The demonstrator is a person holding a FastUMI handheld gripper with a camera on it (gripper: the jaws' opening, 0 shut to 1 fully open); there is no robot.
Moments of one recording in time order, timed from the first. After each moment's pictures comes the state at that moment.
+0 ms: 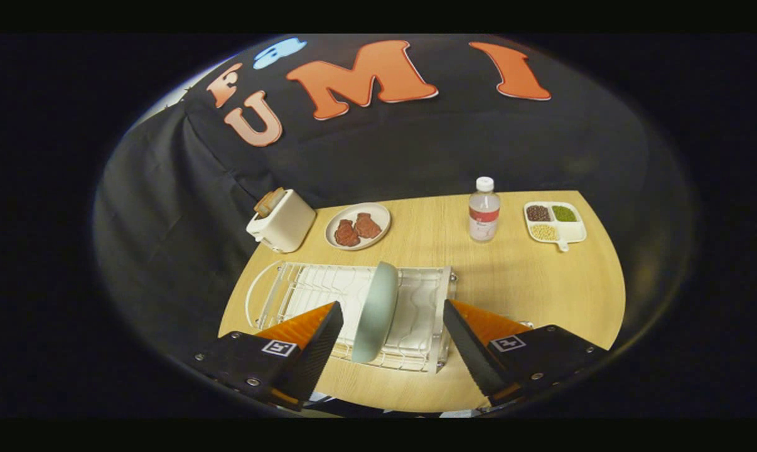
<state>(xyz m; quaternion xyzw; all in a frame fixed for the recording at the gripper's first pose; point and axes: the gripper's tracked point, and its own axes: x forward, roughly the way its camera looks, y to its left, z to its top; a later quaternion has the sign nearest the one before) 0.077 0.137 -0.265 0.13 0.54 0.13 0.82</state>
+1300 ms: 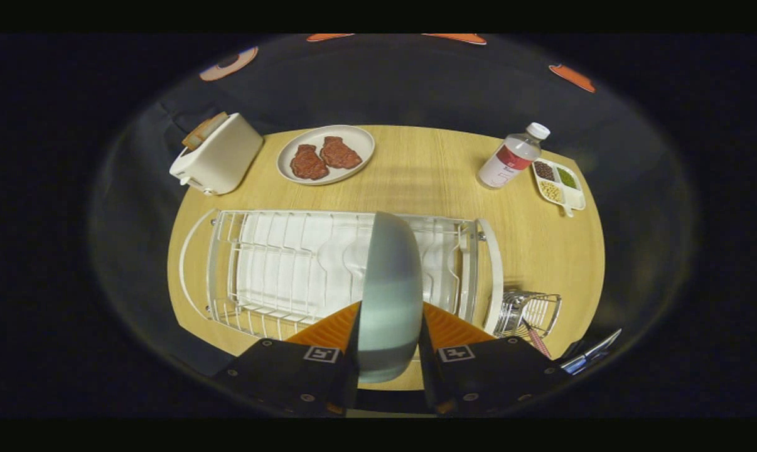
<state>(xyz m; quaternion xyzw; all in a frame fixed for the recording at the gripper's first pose) 0.054 0.199 -0.336 -0.02 0.69 0.03 0.72</state>
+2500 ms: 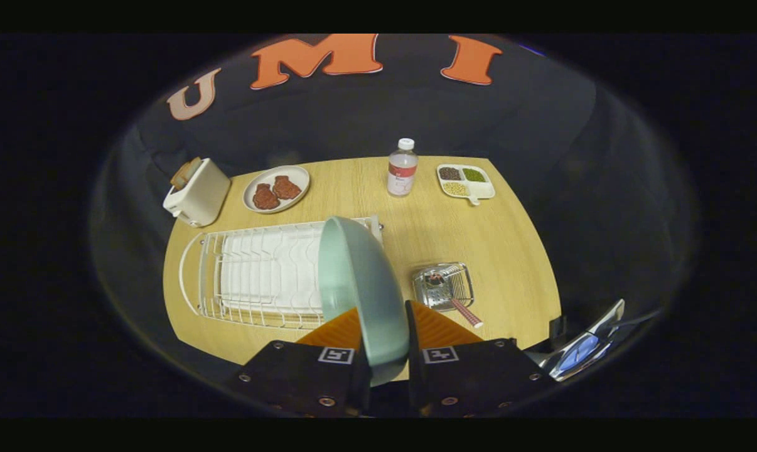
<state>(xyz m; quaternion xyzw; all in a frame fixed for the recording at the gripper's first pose) -0.009 0.096 -0.239 0.02 0.61 -0.05 0.79</state>
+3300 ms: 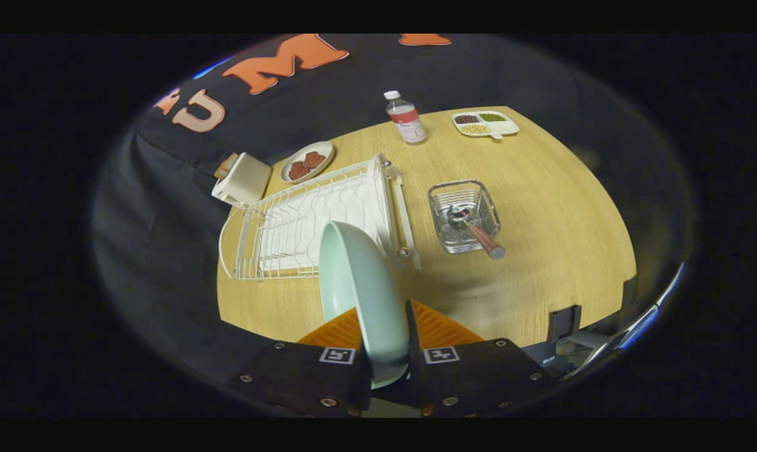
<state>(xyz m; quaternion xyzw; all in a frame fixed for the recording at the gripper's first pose) -0.121 0.084 -0.293 0.19 0.64 0.05 0.75</state>
